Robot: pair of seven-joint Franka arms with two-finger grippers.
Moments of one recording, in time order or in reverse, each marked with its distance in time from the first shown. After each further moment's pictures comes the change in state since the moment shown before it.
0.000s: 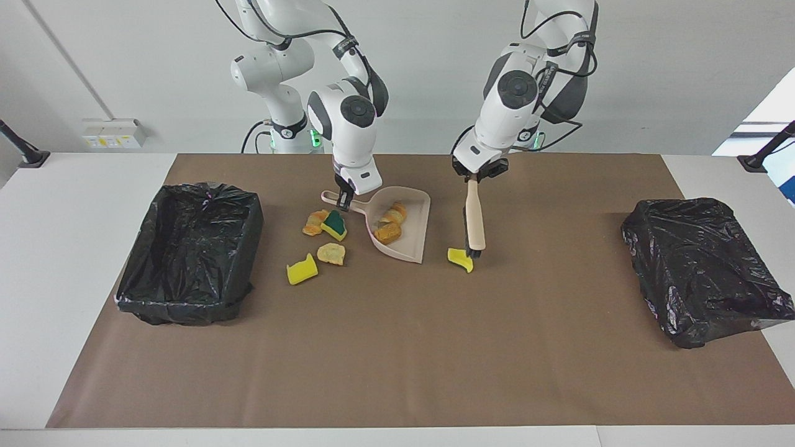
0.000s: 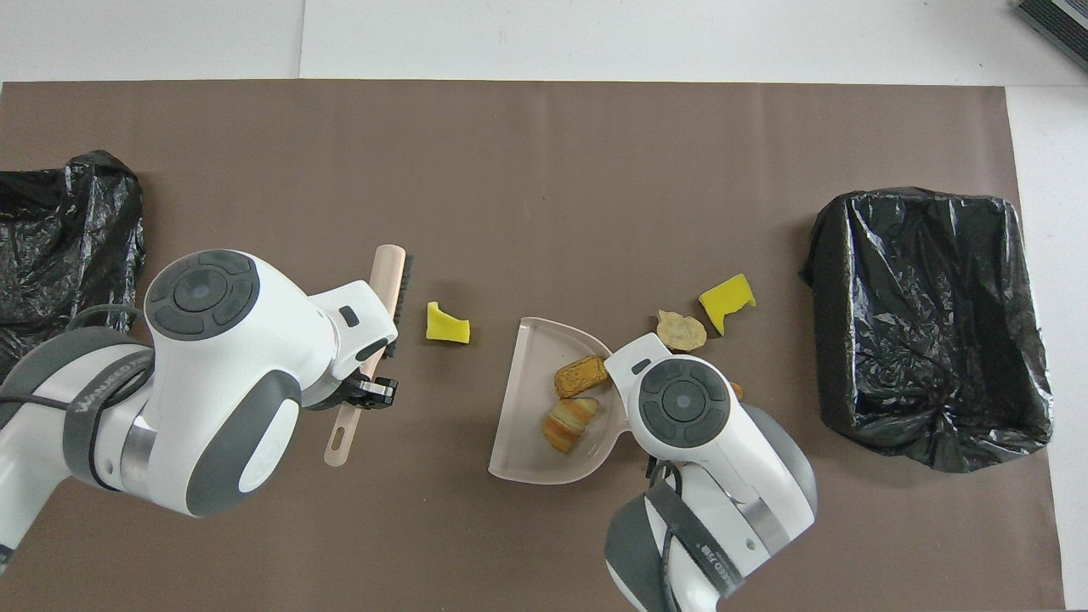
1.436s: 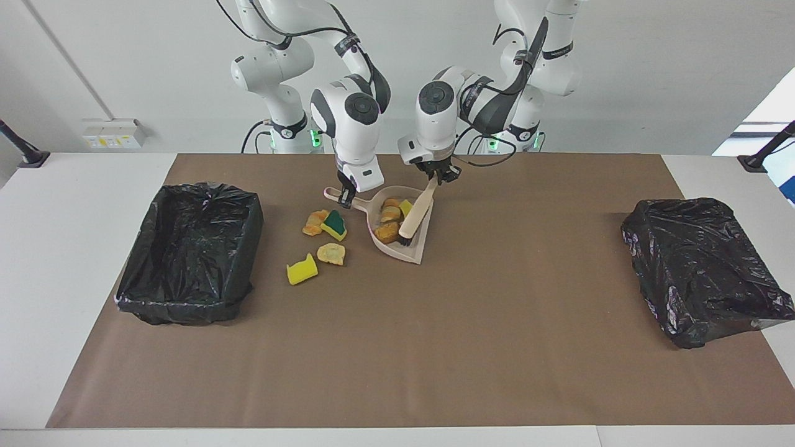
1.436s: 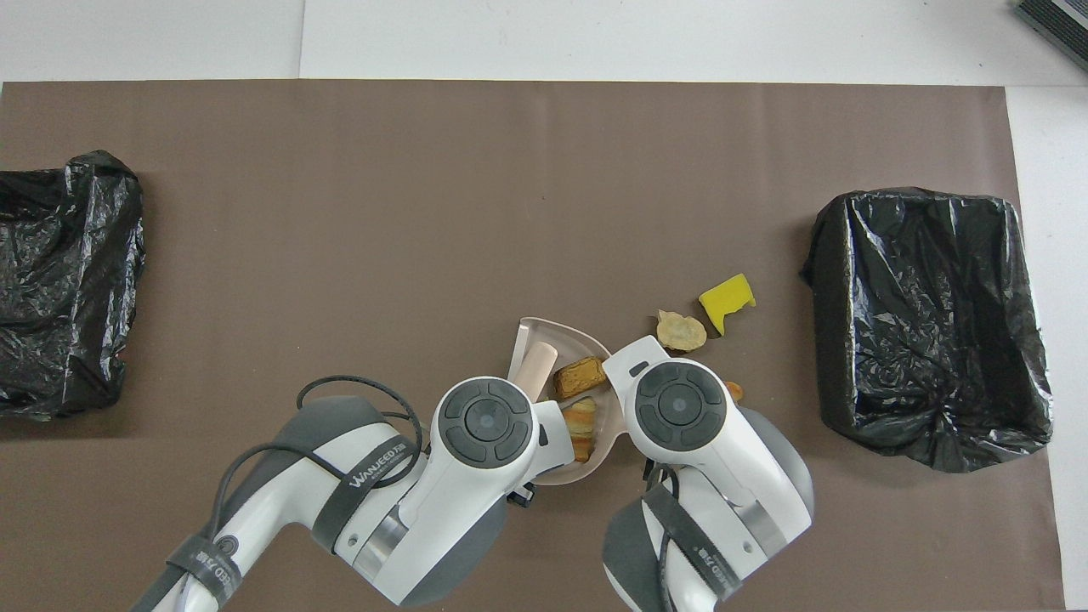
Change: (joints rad) left arm -0.331 0.065 -0.034 -0.033 -0.041 0.007 -0.065; right arm 0.007 0.000 0.000 -0.003 0.001 0.001 0.016
